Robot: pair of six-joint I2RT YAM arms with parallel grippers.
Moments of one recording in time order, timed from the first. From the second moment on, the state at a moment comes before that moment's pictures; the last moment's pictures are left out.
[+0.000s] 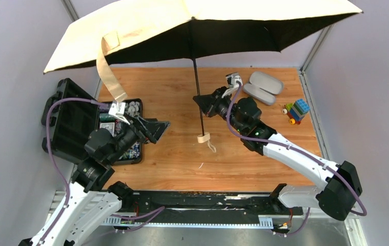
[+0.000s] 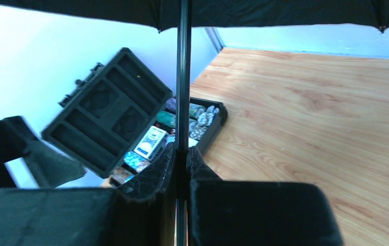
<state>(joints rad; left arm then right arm) -0.54 0.51 0.78 -0.30 0.12 -0.65 0.79 1.26 0.97 0.36 0.04 0.48</state>
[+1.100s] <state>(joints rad) -0.55 1.05 0.84 0.57 0.23 -0.94 0.89 1.05 0.70 0.44 -0.27 0.80</state>
